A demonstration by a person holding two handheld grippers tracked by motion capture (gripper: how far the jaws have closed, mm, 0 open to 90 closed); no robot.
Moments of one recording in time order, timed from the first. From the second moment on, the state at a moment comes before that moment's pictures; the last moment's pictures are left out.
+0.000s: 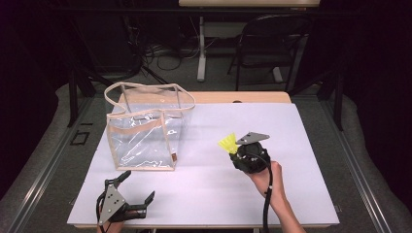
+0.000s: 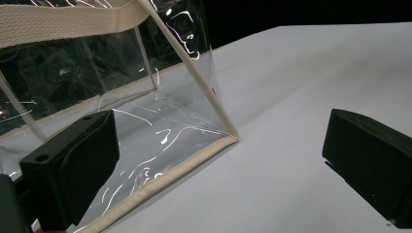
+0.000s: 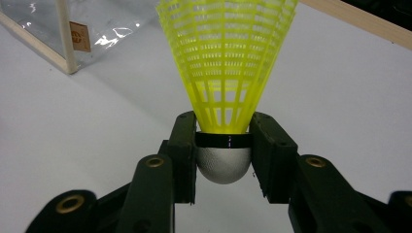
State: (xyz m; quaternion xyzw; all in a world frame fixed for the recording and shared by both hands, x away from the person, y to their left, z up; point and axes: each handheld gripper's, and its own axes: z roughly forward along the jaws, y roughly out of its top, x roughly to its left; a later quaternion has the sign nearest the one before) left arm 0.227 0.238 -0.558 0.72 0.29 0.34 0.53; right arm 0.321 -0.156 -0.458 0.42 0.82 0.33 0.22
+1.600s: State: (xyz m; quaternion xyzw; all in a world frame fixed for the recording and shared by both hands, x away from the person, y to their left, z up) left arm 0.227 0.237 -0.558 0.72 0.29 0.34 0.53; right arm 0.326 -0.153 -0.416 0.40 0.81 0.35 0.24
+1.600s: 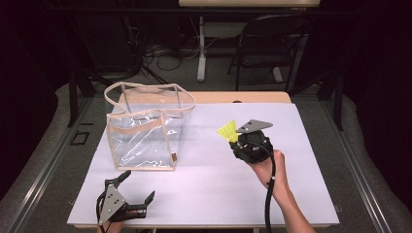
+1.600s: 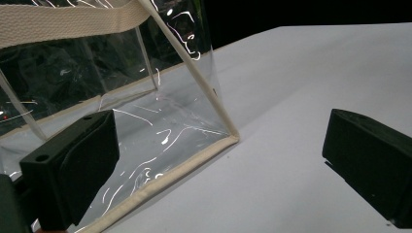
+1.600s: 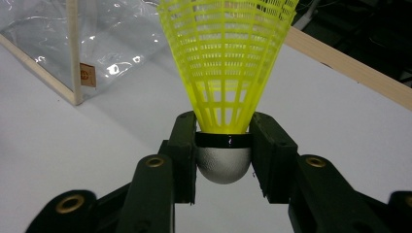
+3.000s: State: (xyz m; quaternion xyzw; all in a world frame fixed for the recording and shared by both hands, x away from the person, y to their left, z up) left arm 0.228 0.237 -0.559 0.72 0.29 0.34 0.53; right arm 0.351 -0.136 -0.399 0.39 0.81 0.37 0.24
